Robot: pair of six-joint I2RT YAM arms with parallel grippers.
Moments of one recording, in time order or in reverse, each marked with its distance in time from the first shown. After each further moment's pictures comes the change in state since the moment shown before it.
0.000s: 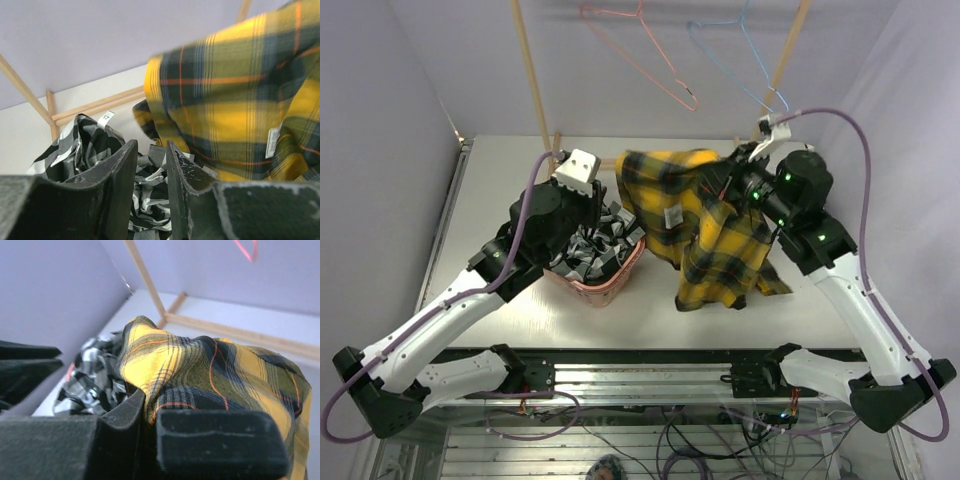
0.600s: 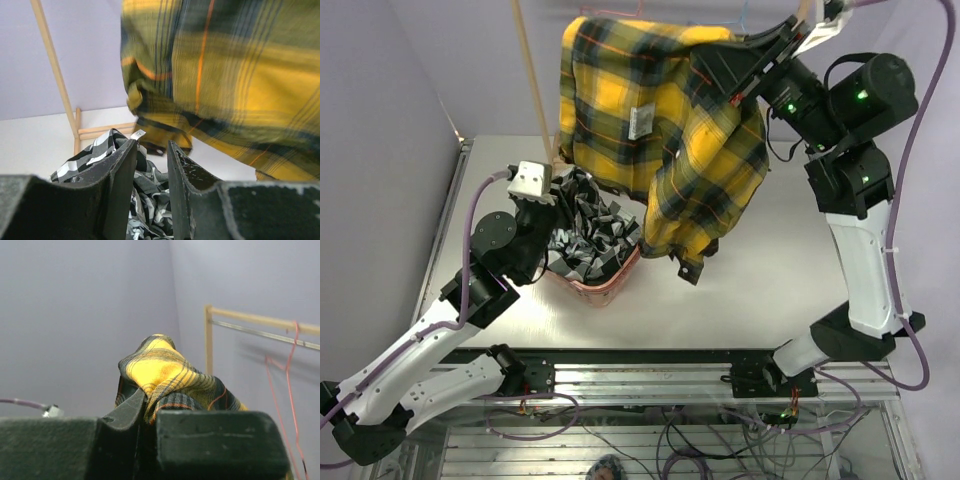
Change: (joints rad) left arm 0.000 -0.220 -0.134 0.154 -0.157 -0.015; right arm 0.067 0.404 0.991 -0.081 -0.214 -0.045
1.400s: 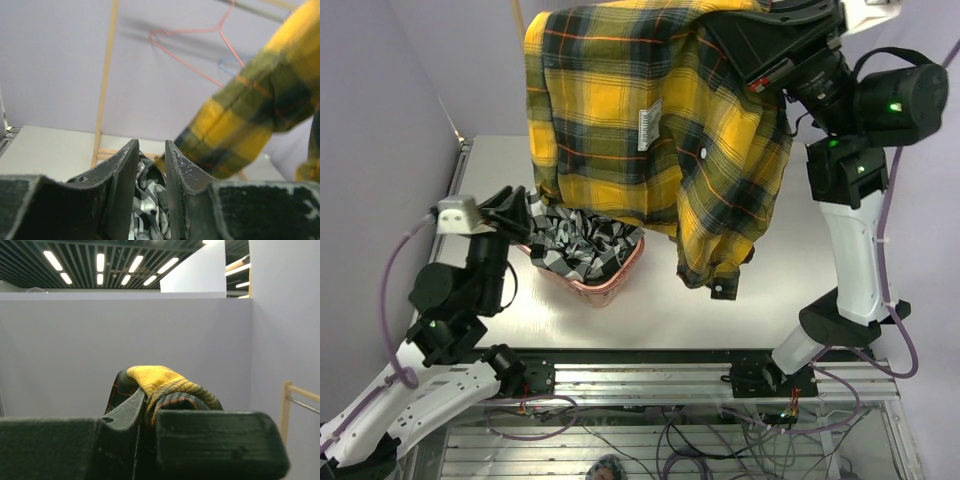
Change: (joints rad) left arm 0.008 -0.252 -0.132 0.108 -0.145 -0.001; right arm 0.003 0.130 0.251 0.349 -0.210 0.311
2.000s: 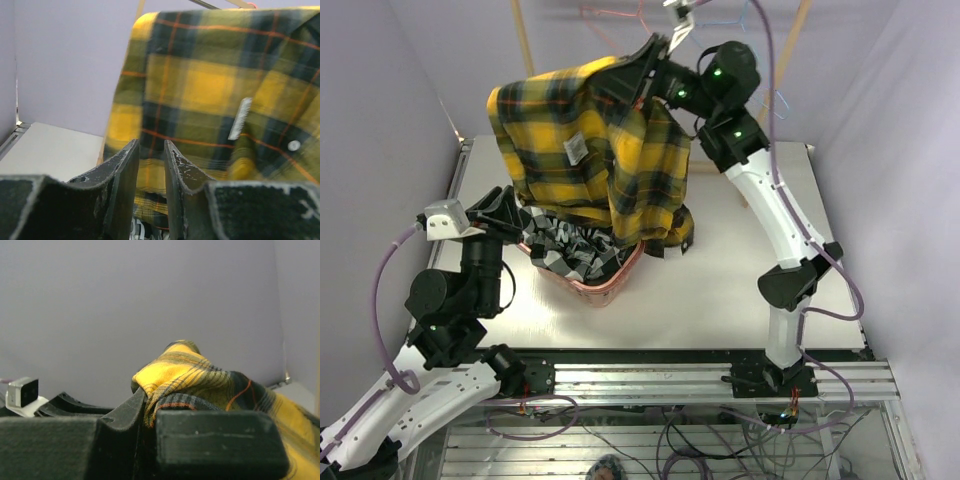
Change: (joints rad) left arm 0.020 -0.064 -0.042 0.084 -0.089 -0.017; right arm 0.056 0.322 -0.055 -0.059 -0.097 0.033
